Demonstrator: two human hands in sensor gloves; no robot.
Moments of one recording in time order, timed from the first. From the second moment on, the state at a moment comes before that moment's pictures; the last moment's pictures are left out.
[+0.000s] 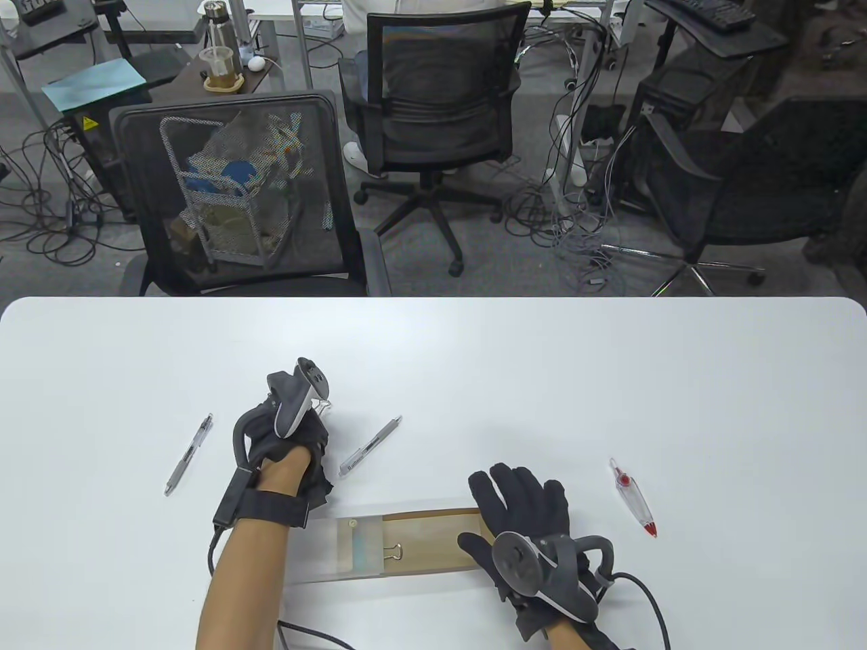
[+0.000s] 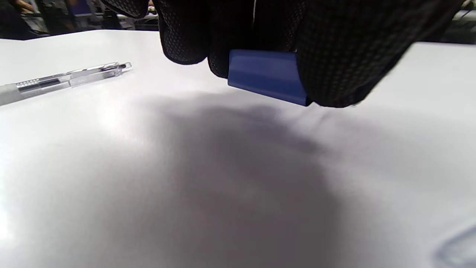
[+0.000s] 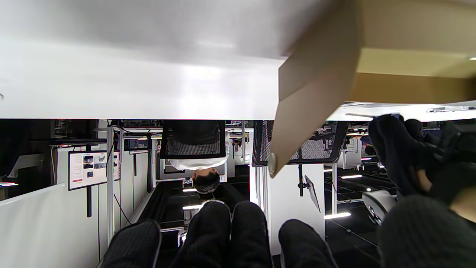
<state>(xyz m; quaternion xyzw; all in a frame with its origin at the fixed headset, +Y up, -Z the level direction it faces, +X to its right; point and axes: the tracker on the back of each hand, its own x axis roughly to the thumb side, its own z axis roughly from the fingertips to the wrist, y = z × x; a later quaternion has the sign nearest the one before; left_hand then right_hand) -0.221 -0.725 -0.439 -0.14 0.24 0.04 0.96 0.109 -0.724 -0.258 0.10 -0.13 0.98 0.06</state>
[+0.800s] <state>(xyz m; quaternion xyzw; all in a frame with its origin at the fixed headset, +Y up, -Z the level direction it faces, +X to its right) -0.182 -0.708 -0.249 -0.02 -0.21 0.07 0.98 0.102 -0.727 -0.259 0.10 -0.11 0.99 0.03</state>
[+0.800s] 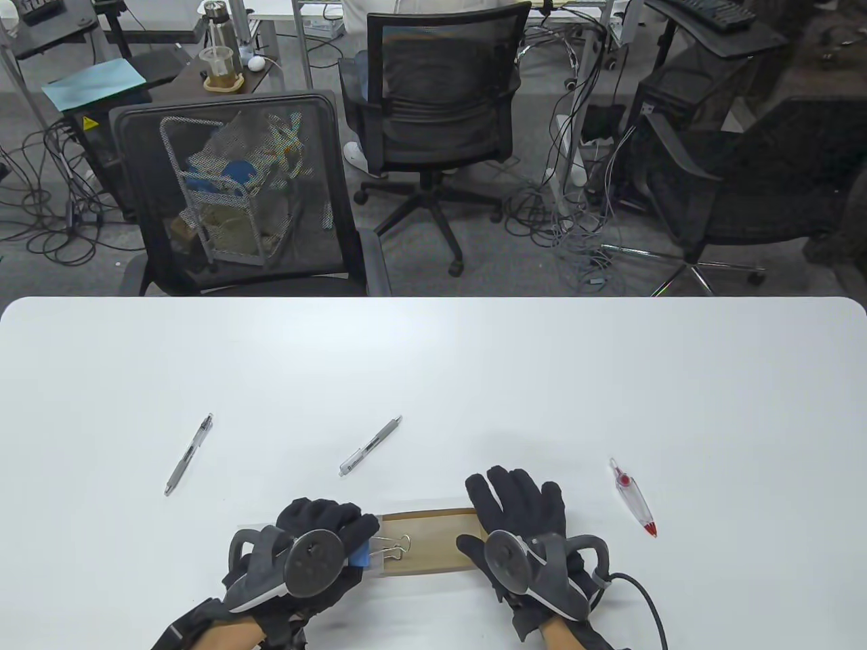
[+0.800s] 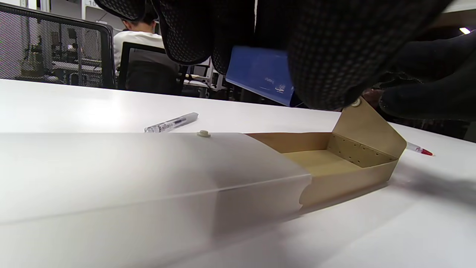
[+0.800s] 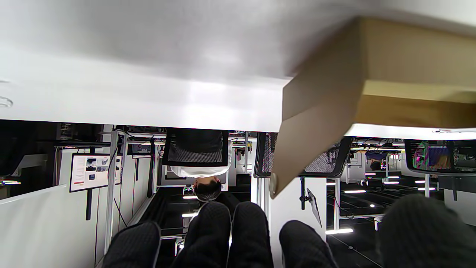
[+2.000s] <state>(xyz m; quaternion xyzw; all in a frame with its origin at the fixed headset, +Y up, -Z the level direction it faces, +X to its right) -0.215 -0.720 -0.253 -0.08 -0.16 0.07 0.98 0.003 -0.713 -0.249 0.22 -0.12 0.97 -0.04</state>
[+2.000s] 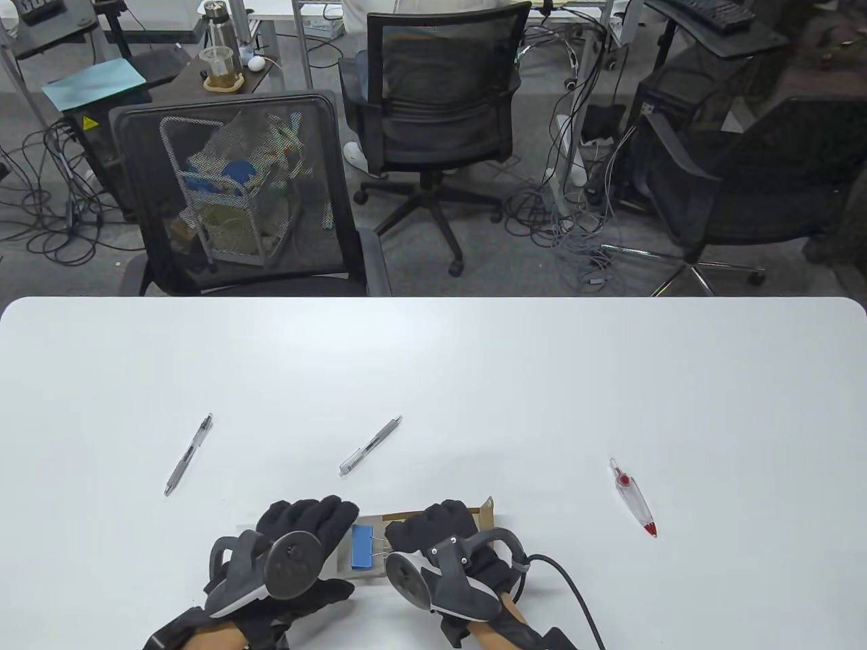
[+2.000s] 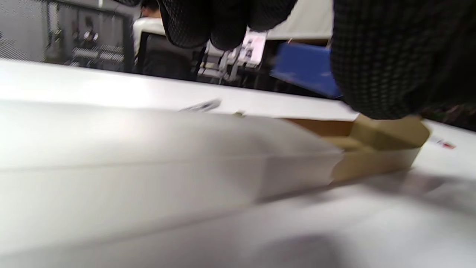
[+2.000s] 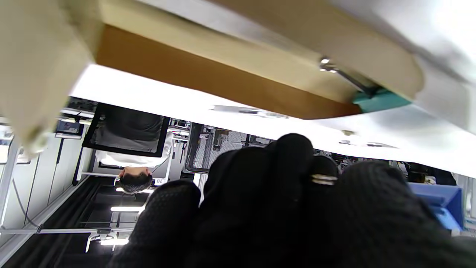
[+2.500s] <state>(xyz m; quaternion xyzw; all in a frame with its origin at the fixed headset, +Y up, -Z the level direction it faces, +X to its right) -0.243 -0.757 -0.289 -0.18 -0.11 0.08 0.97 0.014 -0.719 -0.255 0.17 -0.11 0.96 -0.17</state>
